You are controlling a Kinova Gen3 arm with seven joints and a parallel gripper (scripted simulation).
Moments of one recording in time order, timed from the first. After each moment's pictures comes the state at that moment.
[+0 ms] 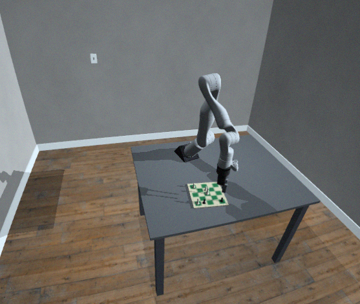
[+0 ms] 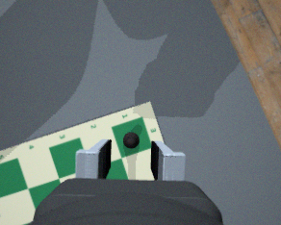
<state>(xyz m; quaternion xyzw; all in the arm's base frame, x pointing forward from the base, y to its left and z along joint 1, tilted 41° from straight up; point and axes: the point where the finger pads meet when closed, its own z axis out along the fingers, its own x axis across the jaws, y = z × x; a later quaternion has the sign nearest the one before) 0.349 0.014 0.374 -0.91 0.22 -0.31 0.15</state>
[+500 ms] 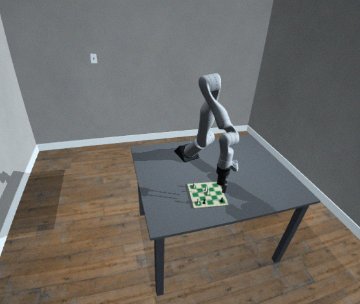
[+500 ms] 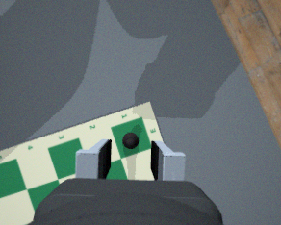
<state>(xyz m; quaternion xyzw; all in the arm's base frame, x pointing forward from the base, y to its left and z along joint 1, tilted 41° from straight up) 0.351 0.014 0.373 -0.91 0.22 -0.31 0.15</state>
